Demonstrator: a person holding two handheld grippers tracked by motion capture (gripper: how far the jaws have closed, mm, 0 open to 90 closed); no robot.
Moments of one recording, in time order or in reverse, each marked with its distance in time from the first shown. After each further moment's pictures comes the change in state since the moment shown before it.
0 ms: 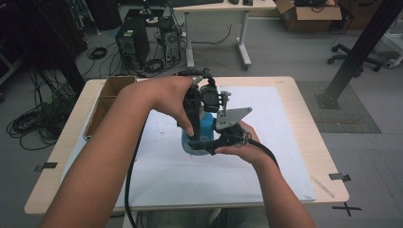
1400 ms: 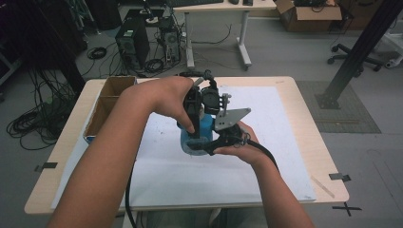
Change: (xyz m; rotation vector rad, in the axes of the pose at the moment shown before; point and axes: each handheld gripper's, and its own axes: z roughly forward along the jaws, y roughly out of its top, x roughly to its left) left arm -0.002 0.000 0.000 -0.004 -0.030 0.042; right arm 0.006 0.003 0.002 0.003 0.007 0.054
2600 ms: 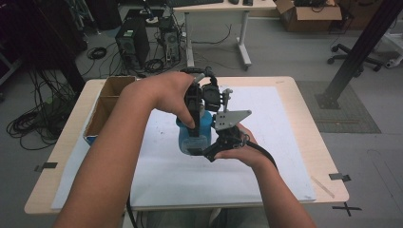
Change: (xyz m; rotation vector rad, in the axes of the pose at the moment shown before) left arm 0.006 0.002 -0.005 0.020 -0.037 -0.018; right arm -0.001 -0.006 0.003 -0.058 -0.038 -0.007
